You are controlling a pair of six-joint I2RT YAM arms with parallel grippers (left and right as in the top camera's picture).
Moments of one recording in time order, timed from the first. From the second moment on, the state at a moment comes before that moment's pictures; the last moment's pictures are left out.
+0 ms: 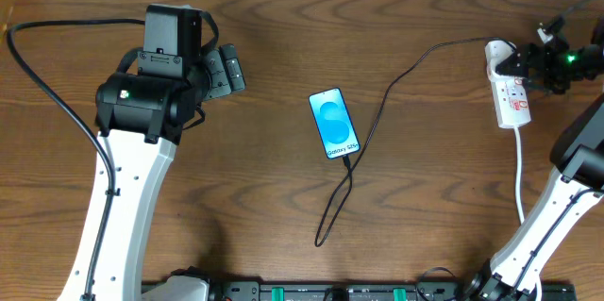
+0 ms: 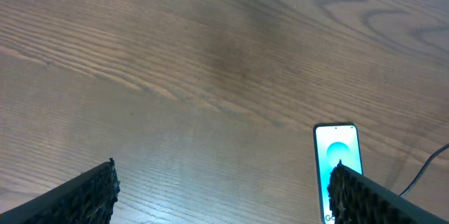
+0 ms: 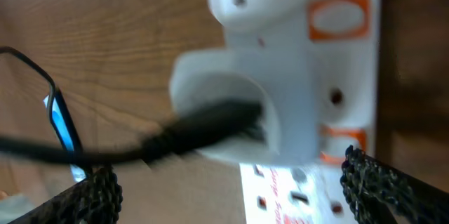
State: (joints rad) left arm -0.18 1.39 1.54 -1.07 -0.14 -0.38; right arm -0.49 2.48 2.20 -1.37 -0.64 -0.40
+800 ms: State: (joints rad) left arm -0.18 1.39 1.54 -1.07 -0.14 -0.38; right arm -0.46 2.48 2.21 -1.34 -0.58 -0.39
